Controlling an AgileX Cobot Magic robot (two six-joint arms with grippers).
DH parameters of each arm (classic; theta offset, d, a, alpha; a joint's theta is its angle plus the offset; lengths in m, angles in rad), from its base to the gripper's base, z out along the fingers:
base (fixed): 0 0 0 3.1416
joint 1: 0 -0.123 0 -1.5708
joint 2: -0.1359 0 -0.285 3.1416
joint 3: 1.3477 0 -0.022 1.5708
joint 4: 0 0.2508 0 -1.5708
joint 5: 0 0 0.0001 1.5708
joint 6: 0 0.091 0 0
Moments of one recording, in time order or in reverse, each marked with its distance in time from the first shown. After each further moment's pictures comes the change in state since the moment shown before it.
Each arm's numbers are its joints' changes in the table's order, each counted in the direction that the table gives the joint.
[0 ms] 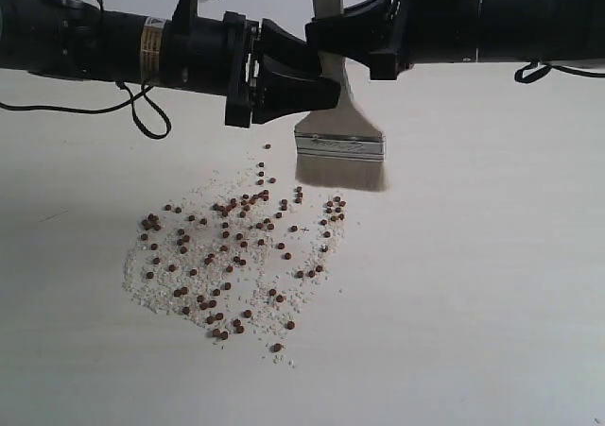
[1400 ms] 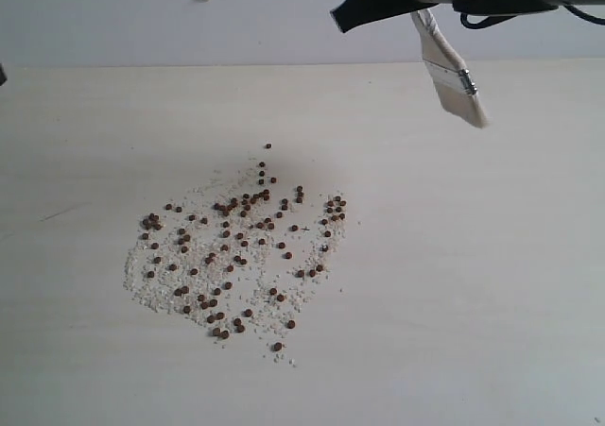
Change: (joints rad) left arm -0.276 0.818 0.949 -1.444 0.543 0.953; right arm -0.401 0.155 -0.103 0.016 -1.491 0.004
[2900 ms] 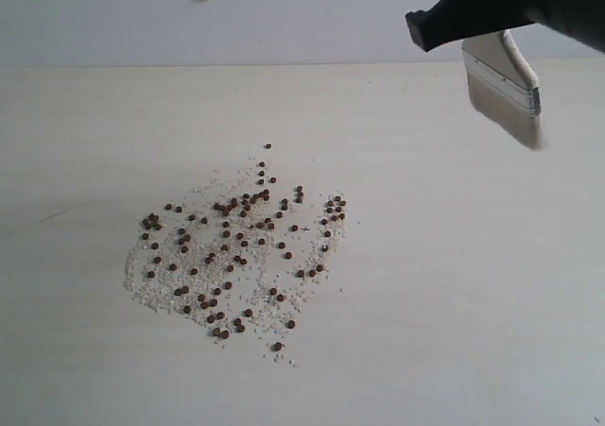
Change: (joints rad) left arm 0.000 1.077 0.412 -0.223 0.737 0.194; right arm -0.046 0.468 0.477 -0.724 0.039 0.738
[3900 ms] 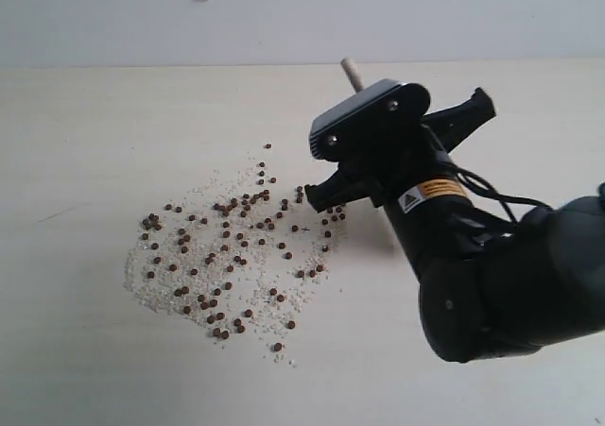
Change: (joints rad) left arm 0.000 0.000 0.003 -0.022 0.013 0.002; right arm -0.264 -0.627 0.163 -0.280 -0.796 0.566
